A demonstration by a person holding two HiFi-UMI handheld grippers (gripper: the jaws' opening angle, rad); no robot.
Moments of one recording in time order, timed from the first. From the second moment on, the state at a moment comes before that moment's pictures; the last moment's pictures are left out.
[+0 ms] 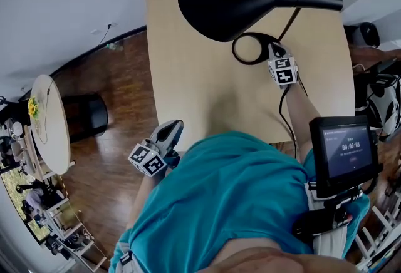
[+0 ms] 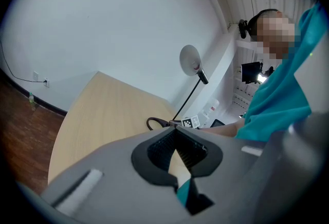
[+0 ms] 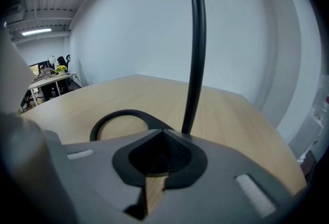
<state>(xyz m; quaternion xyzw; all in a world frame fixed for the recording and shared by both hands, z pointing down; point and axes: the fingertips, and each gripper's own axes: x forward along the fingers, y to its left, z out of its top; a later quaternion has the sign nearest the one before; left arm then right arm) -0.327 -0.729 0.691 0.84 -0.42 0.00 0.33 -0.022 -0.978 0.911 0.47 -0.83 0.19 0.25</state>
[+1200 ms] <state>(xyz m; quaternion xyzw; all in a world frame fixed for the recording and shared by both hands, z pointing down) -0.329 -0.716 0.696 0.84 -0.43 0.00 0.32 -0.022 -0.981 0.927 0.48 -0.81 0.19 0.28</state>
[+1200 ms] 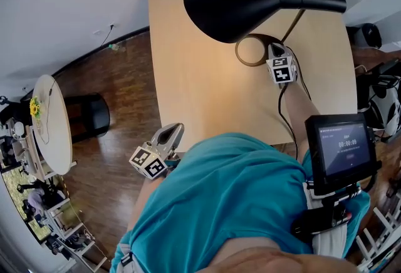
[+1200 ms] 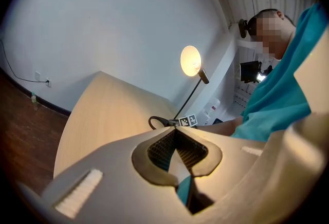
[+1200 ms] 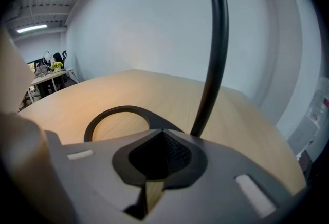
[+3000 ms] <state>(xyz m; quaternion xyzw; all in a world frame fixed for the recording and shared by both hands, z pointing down) -0.369 -0.427 0.606 0.92 -0.33 -0.07 0.22 -0.204 -0.502 0.640 0.29 -0.94 0.08 0.12</state>
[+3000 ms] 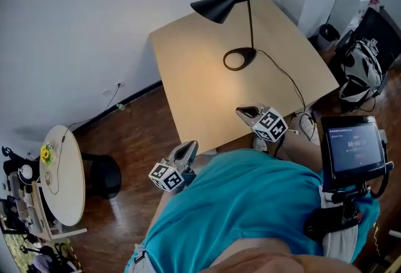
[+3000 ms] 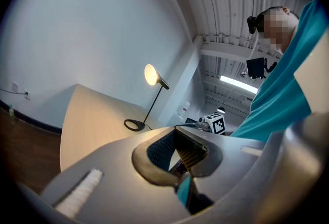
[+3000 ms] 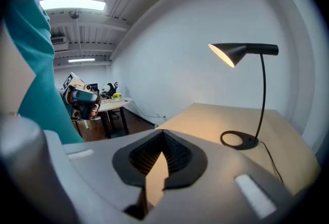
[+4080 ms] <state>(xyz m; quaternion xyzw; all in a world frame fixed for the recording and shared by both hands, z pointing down) -0.161 -0.169 0.632 0.93 -0.32 -0.07 0.20 0.008 -0.233 0.648 0.28 -0.95 0.07 0.08</state>
